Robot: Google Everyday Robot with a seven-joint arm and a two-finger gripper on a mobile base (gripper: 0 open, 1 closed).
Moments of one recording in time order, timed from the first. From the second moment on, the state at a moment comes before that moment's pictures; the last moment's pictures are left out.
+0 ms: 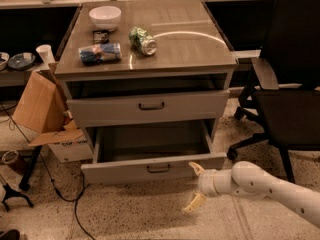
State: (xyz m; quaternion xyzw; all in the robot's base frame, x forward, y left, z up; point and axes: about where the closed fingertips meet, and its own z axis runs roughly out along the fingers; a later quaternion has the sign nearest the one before) arm 0.511 -0.111 0.418 -0.56 0.71 0.23 0.35
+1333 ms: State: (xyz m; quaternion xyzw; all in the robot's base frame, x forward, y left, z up) arm 0.551 -0.108 0.421 -0.56 0.73 0.18 0.34
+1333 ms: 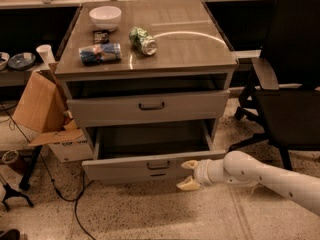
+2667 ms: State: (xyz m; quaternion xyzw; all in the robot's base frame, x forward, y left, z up) arm 0.619 -0.091 0.409 -0.58 0.74 0.14 0.31
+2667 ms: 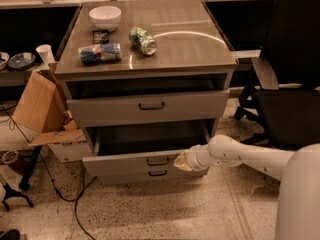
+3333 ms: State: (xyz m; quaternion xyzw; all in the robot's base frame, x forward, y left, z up) arm 0.648 -0.084 0.411 -0.58 0.74 0.13 0.32
